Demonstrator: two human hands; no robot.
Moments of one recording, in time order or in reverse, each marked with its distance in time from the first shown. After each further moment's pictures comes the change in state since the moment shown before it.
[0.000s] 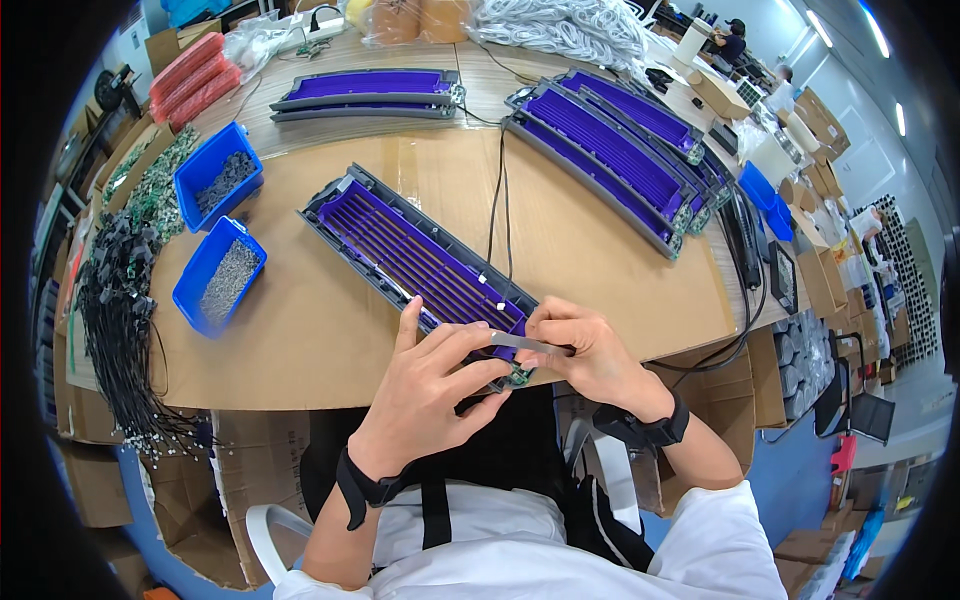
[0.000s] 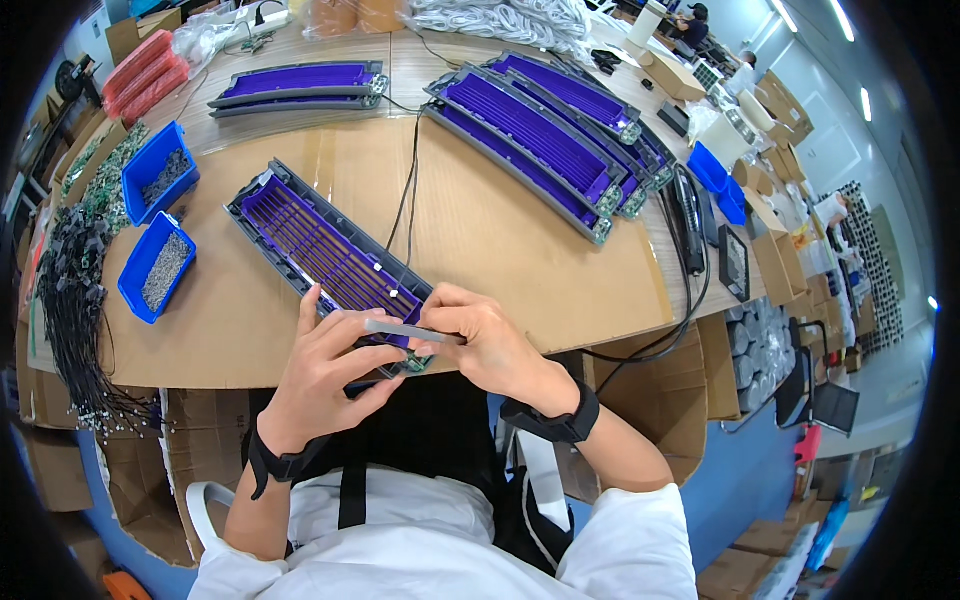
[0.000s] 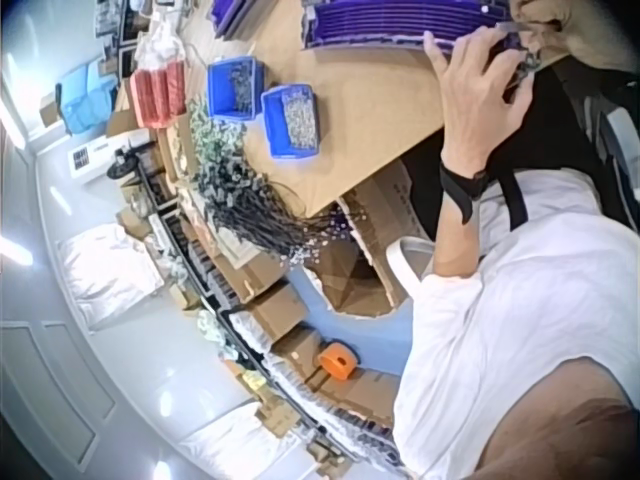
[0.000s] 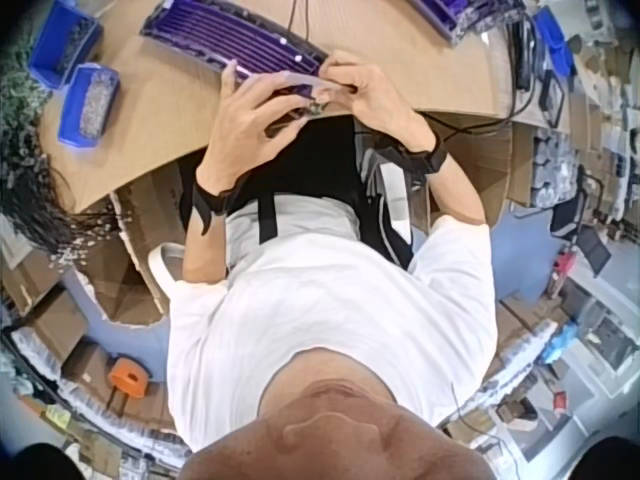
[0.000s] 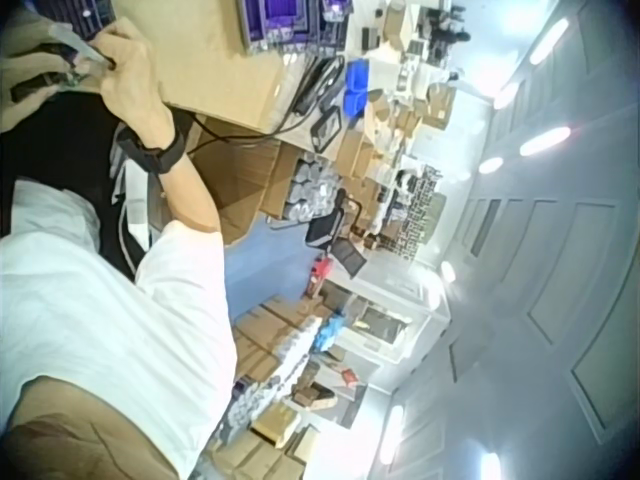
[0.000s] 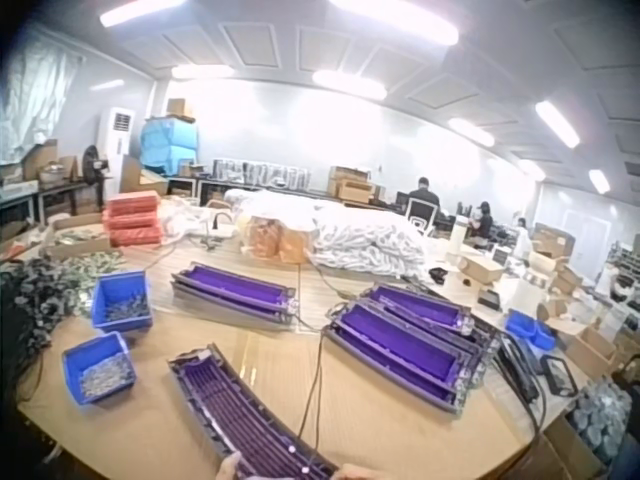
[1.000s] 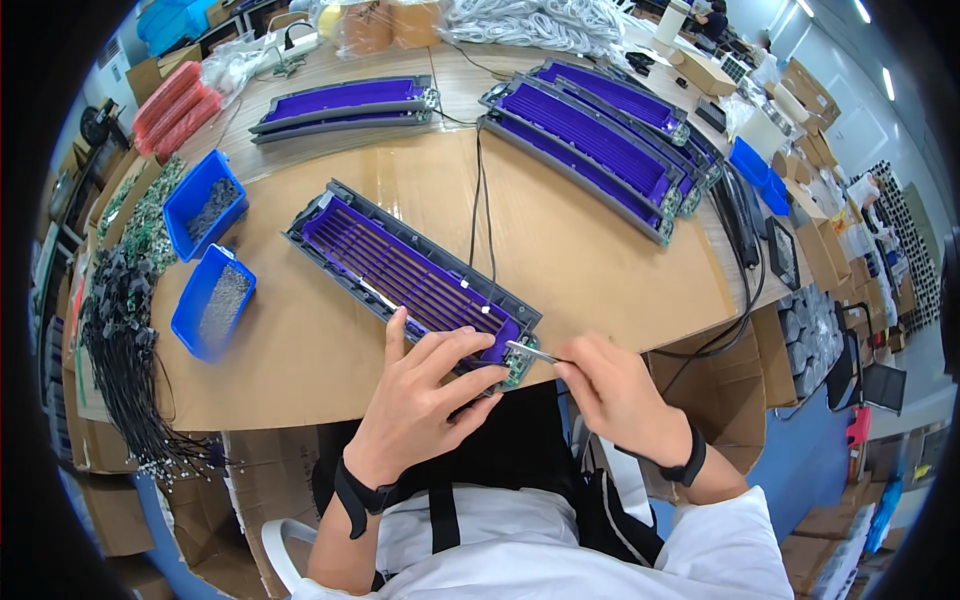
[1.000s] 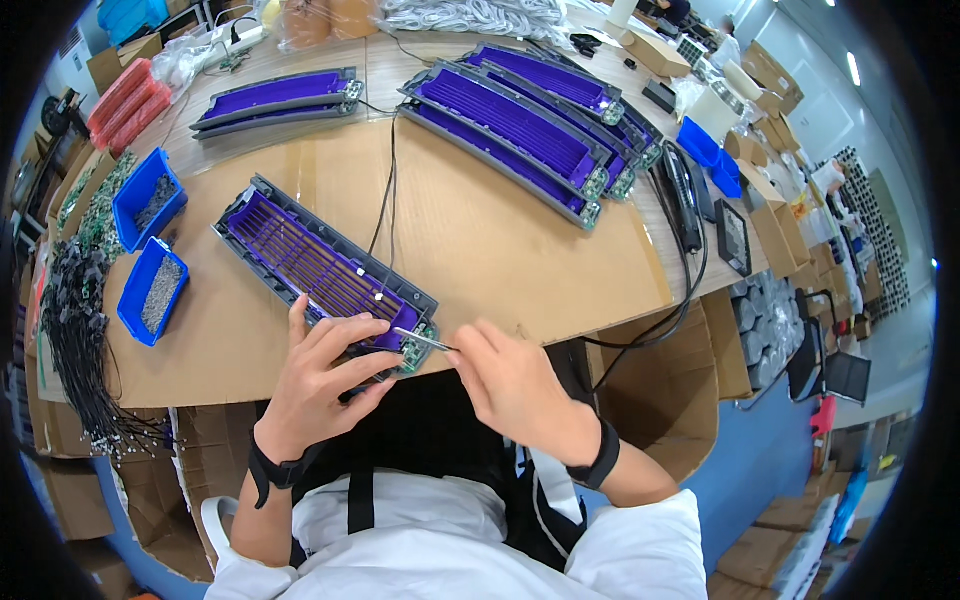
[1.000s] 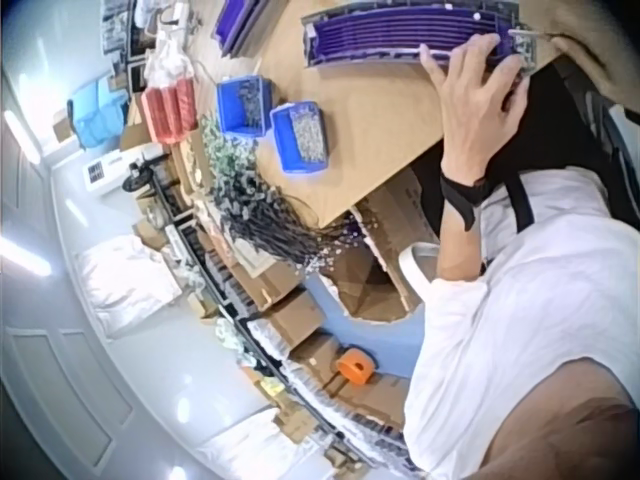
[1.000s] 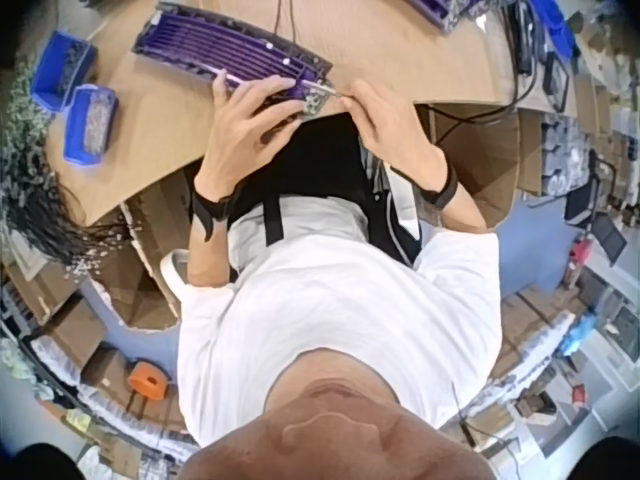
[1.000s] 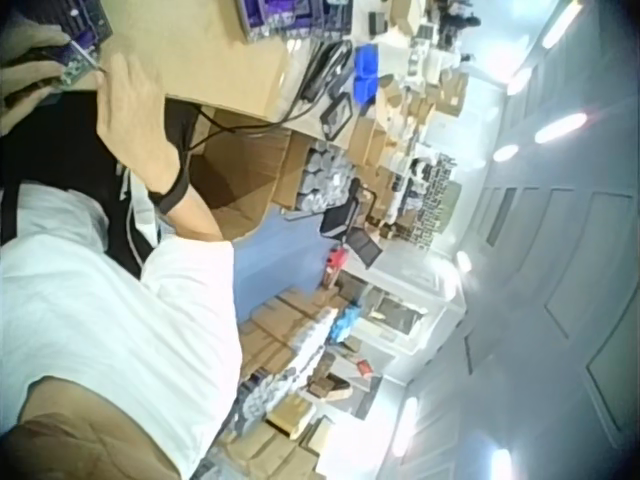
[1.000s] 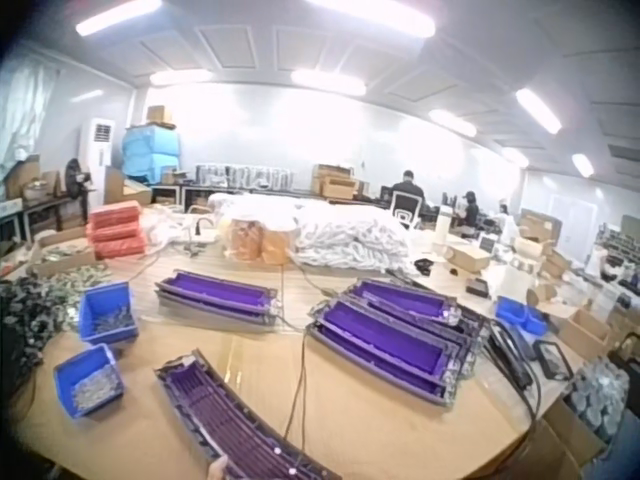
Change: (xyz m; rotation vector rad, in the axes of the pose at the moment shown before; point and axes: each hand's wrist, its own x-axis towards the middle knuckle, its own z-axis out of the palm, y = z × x) left_hand 0.004 0.003 -0.002 0.056 -0.065 0.018; right_hand -0.049 -0.019 0.003 -0.454 0.193 -0.038
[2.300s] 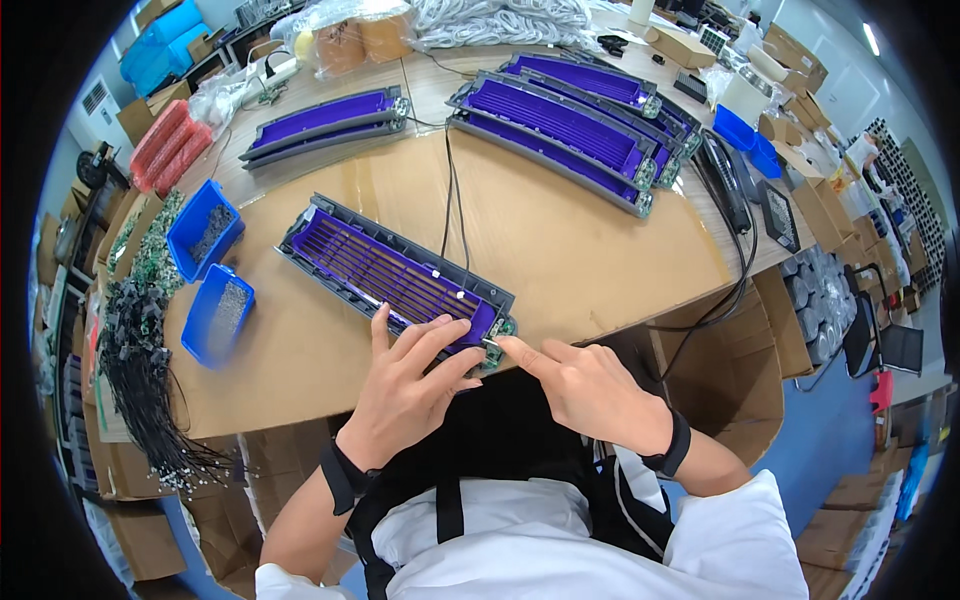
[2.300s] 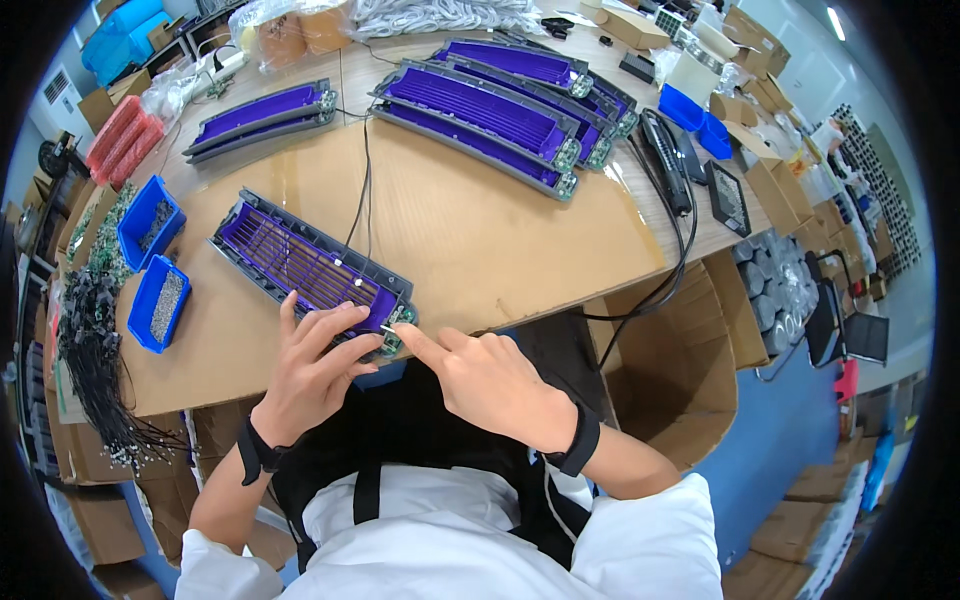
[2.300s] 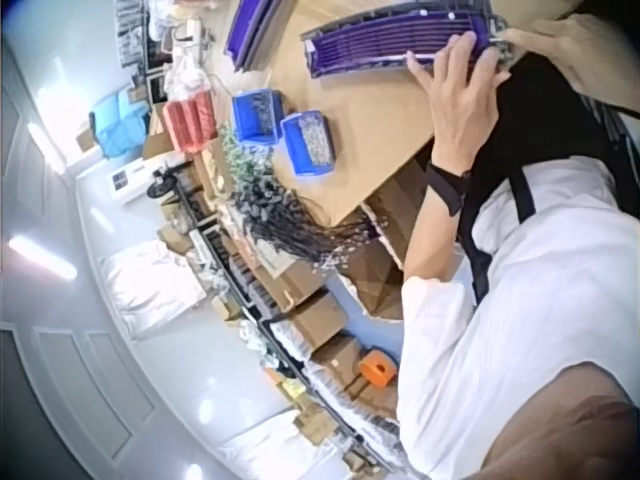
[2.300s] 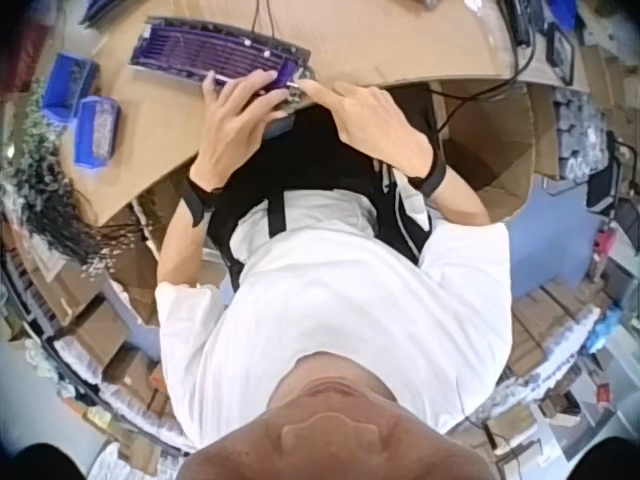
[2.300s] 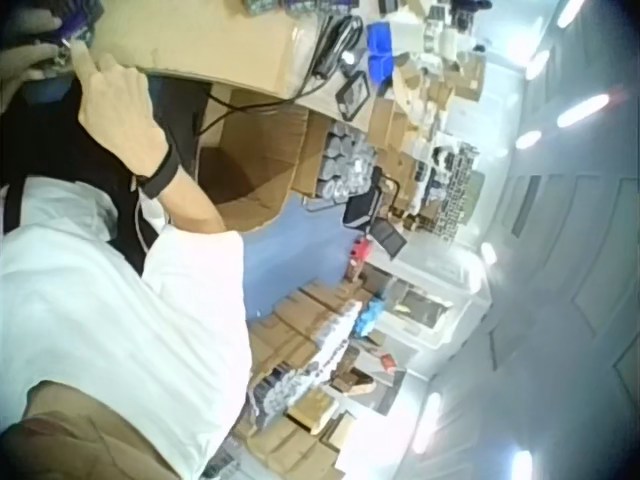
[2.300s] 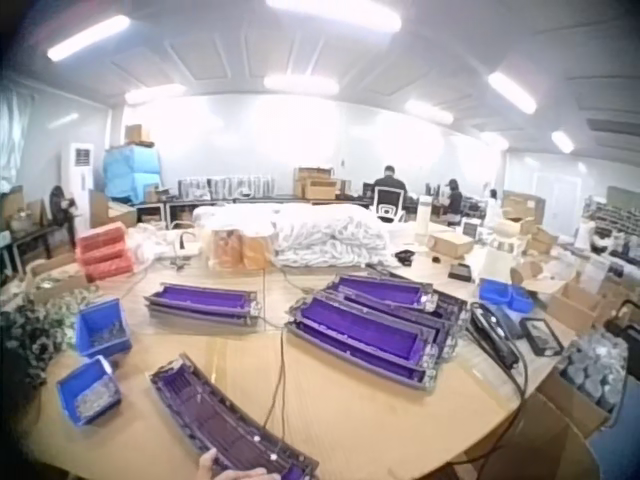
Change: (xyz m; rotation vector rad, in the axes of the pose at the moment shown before) left_hand -0.003 -0.004 0.004 0.145 -0.041 0.108; right_hand -0.014 -0.005 0.013 -0.215 -0.055 -0.052
